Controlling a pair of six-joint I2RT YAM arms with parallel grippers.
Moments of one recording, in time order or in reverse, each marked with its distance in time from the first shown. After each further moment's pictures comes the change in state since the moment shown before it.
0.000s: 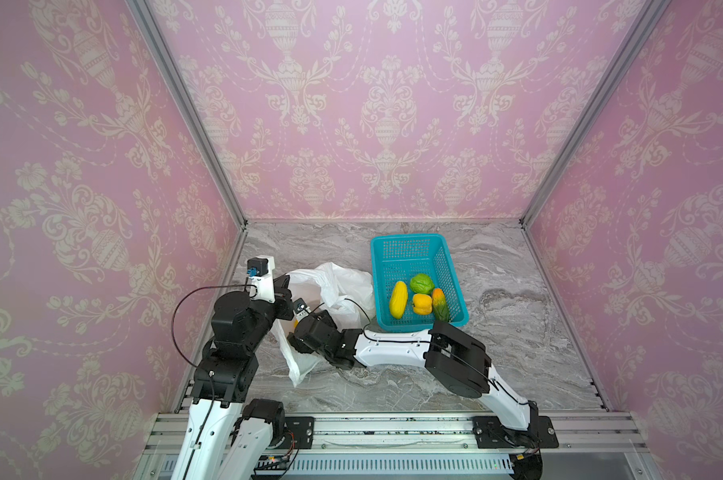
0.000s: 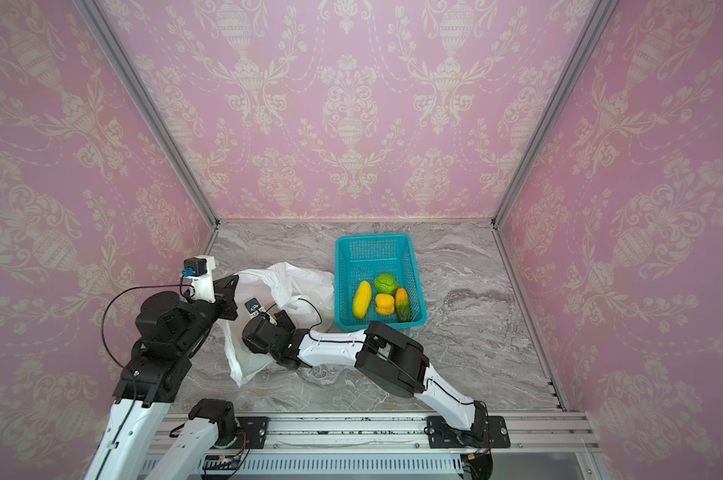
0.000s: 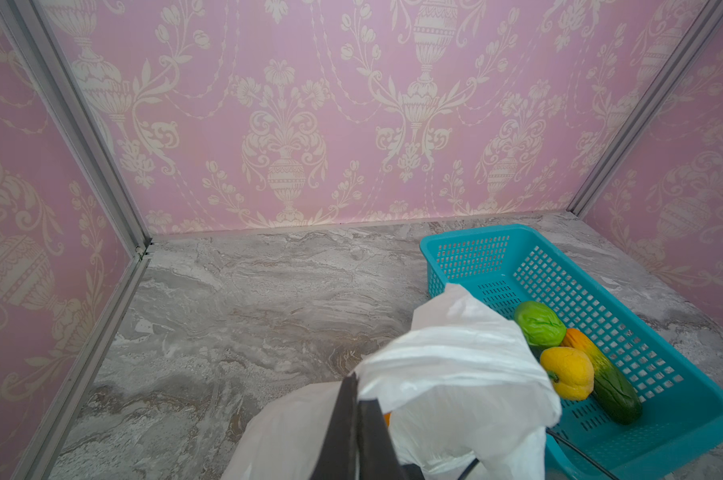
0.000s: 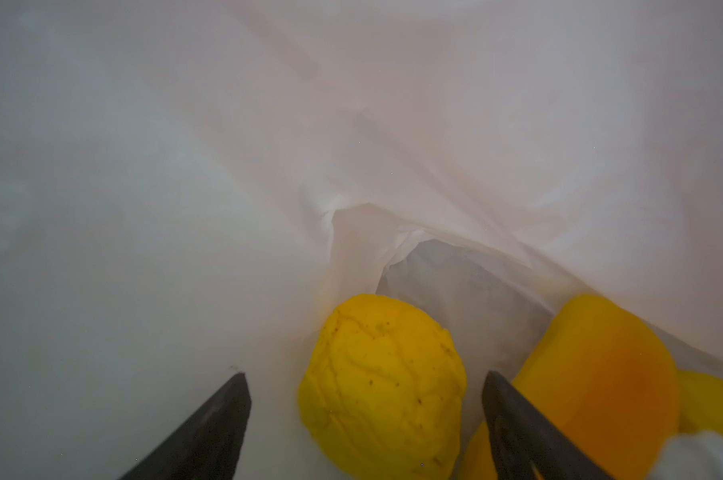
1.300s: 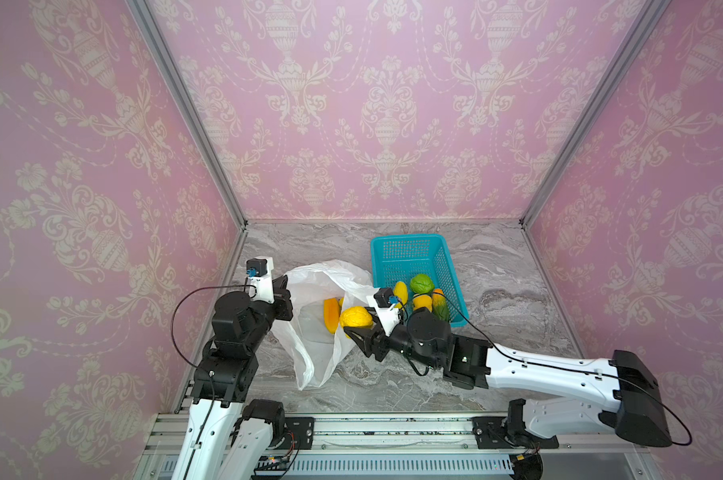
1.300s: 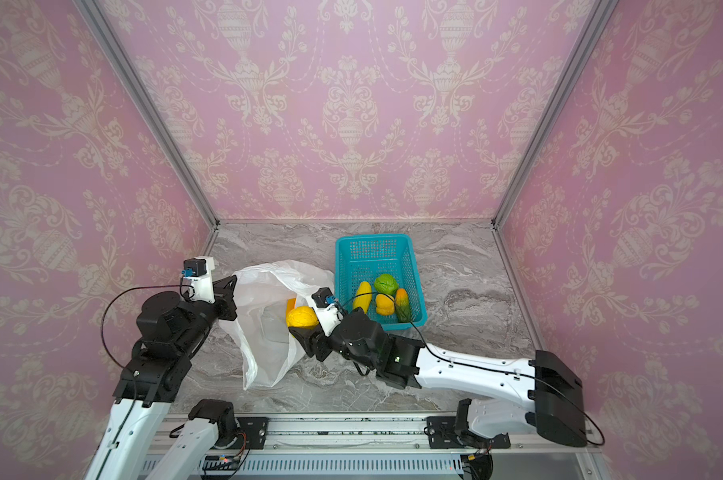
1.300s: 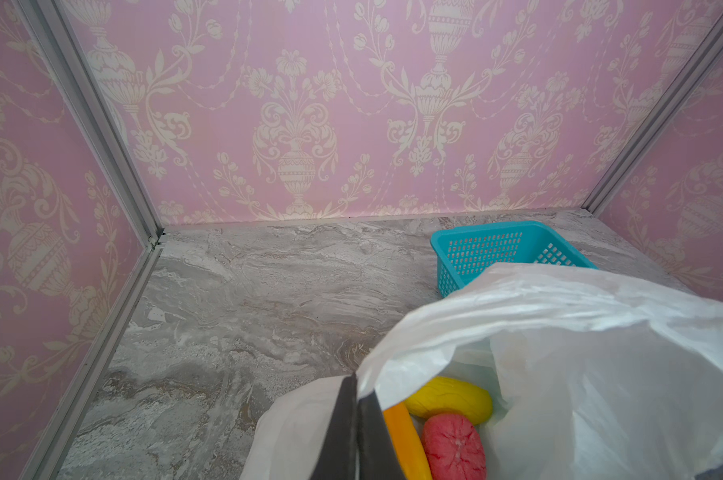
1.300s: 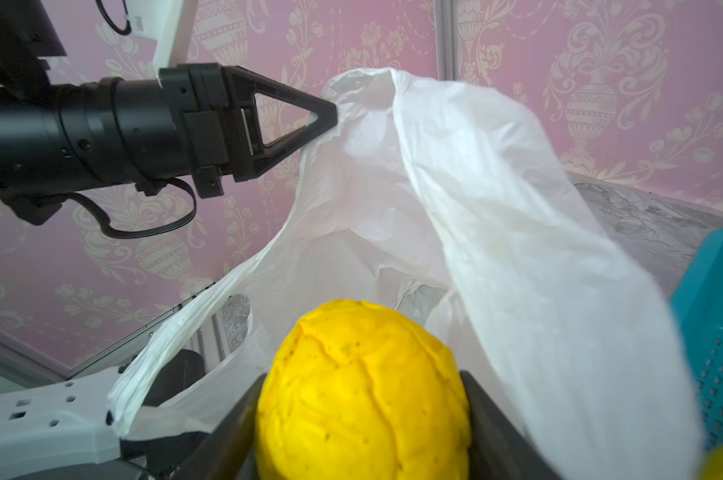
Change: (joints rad) left arm 0.007 0.003 0.000 -0.018 -0.024 0.000; right arm -0.016 -1.101 -0.848 0.221 -0.200 -0.058
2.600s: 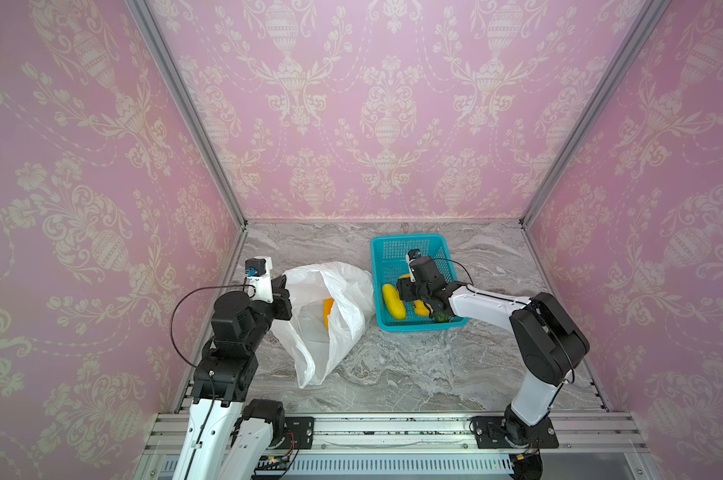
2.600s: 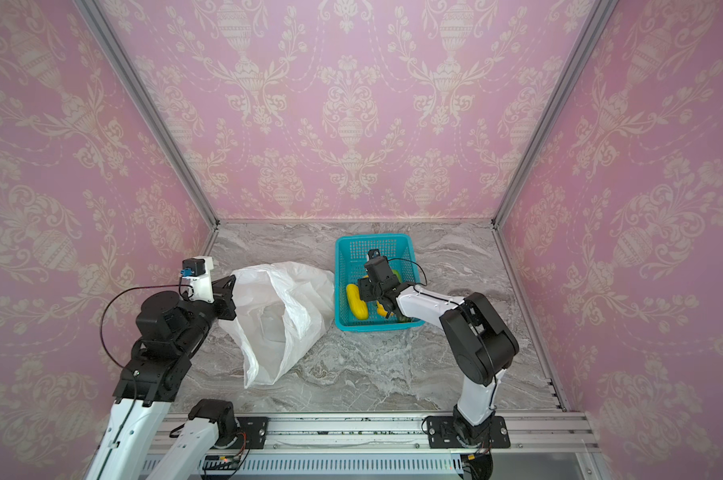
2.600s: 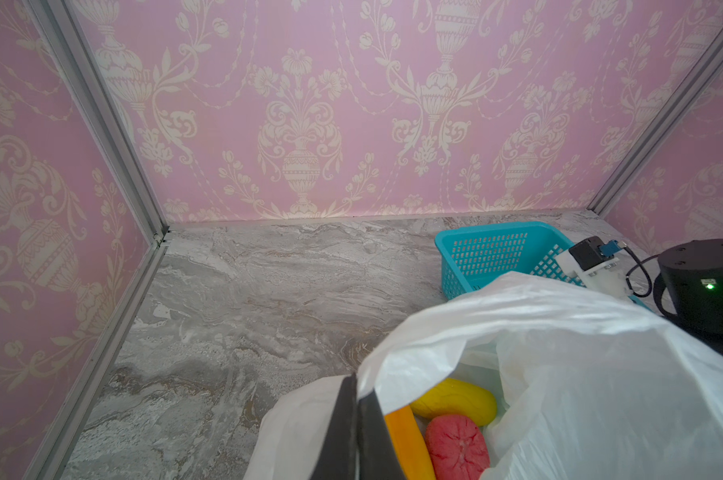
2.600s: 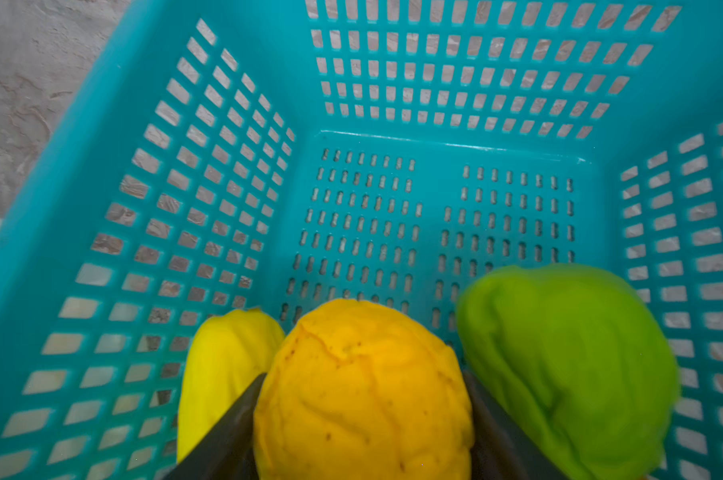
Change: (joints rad) left arm 0.012 0.000 0.000 -0.002 0.000 0.000; right arm -0.629 0.585 0.208 -0.249 -0.054 0.049
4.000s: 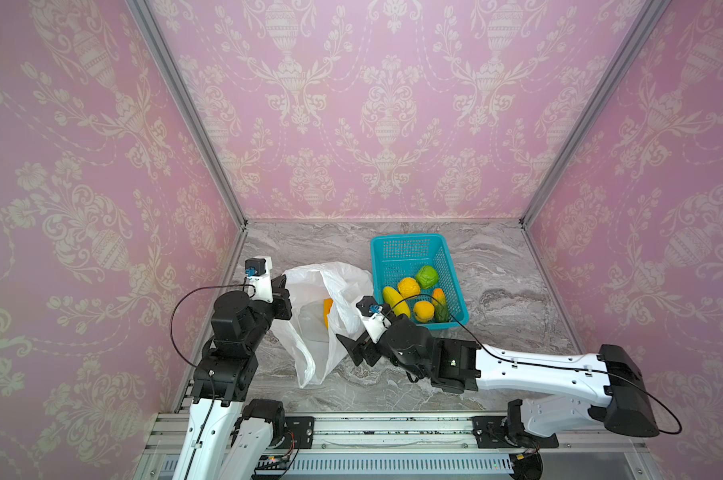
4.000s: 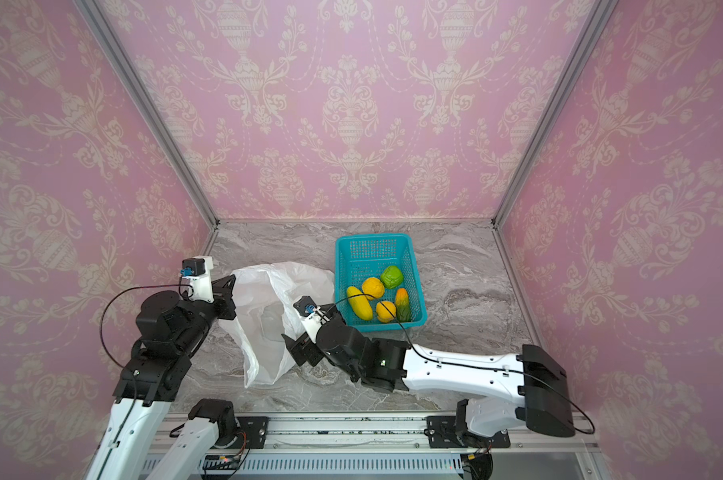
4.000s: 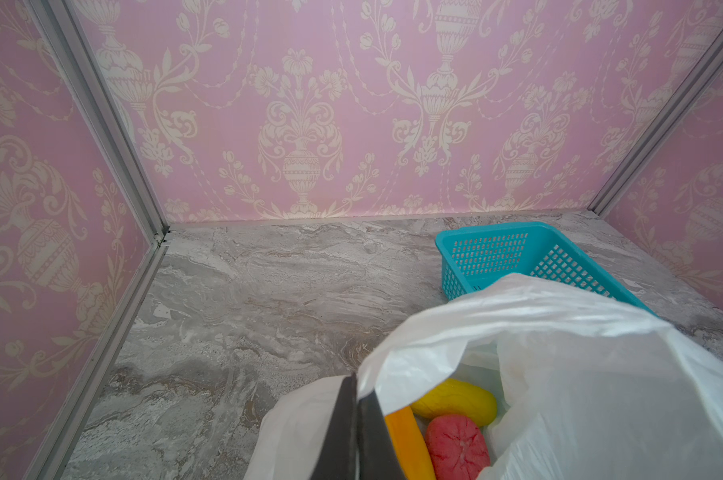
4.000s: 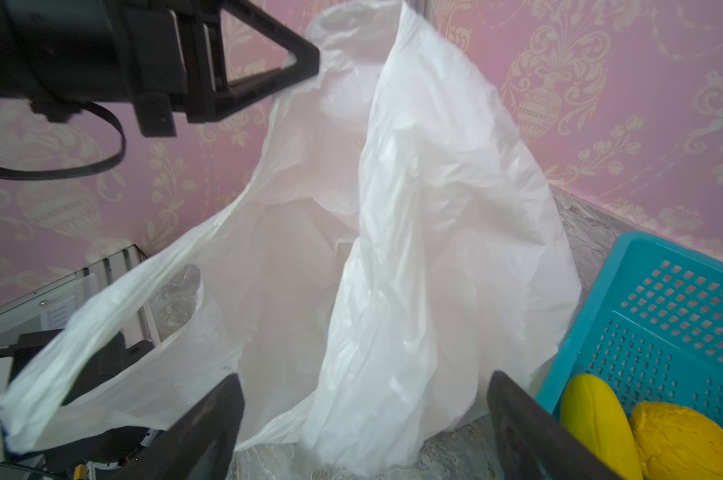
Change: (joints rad) left arm 0.001 0.000 0.000 0.000 0.000 0.000; right arm 0.719 -0.372 -0.010 0.045 0.283 -0.142
